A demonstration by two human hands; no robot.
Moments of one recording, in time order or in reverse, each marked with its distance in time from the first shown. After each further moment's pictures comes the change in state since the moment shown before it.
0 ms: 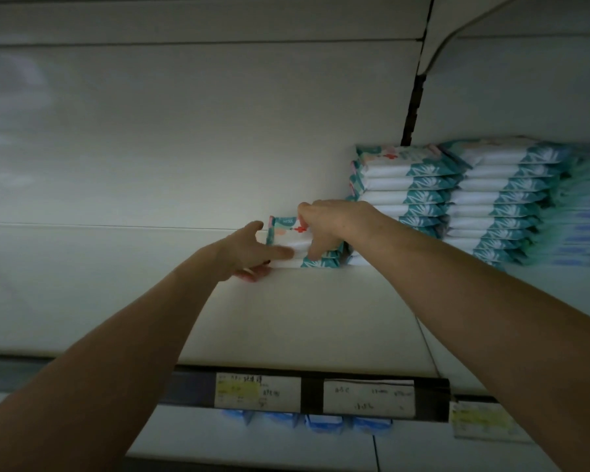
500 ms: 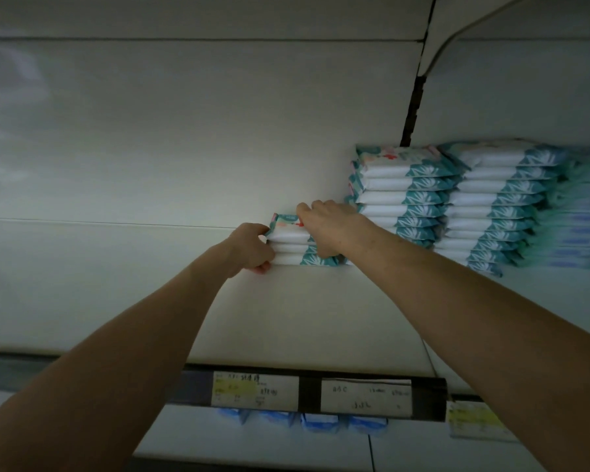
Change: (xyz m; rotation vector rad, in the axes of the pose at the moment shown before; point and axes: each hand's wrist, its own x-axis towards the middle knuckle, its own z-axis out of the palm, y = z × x) left_hand 0.010 -0.003 0.007 -0.043 0.071 0.067; right_hand 0.006 -0.001 0.022 -0.124 0.177 0.006
